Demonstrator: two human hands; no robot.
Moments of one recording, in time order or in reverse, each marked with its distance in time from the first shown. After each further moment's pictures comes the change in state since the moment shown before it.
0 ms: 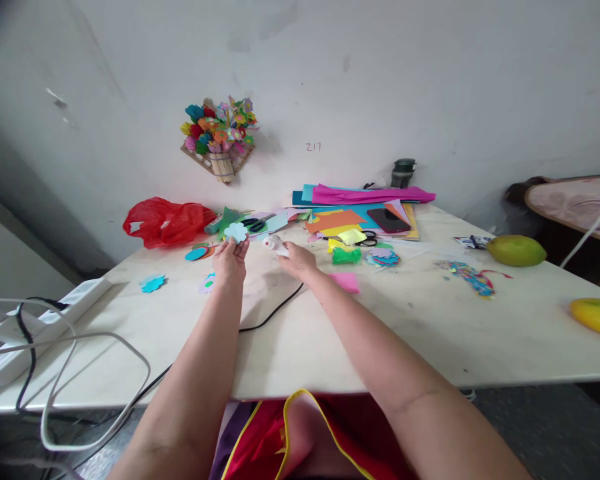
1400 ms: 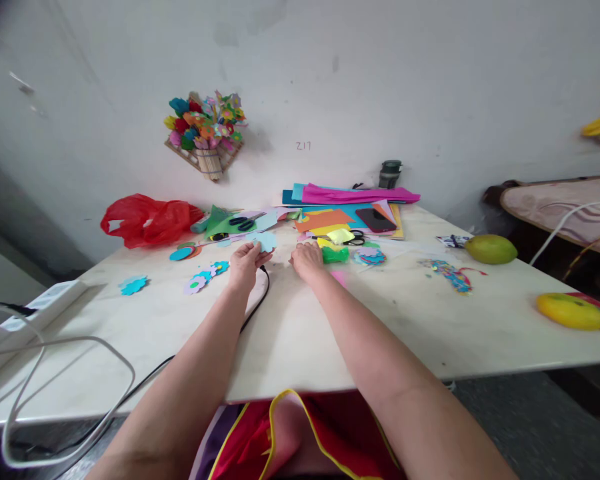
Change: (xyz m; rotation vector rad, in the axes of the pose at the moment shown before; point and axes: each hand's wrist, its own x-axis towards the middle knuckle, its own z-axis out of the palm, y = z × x) left_hand -0.034 -0.038 0.012 0.265 -0.324 -0.172; right_hand 0.002 0.042 -0.007 -0.515 0.021 -0.139
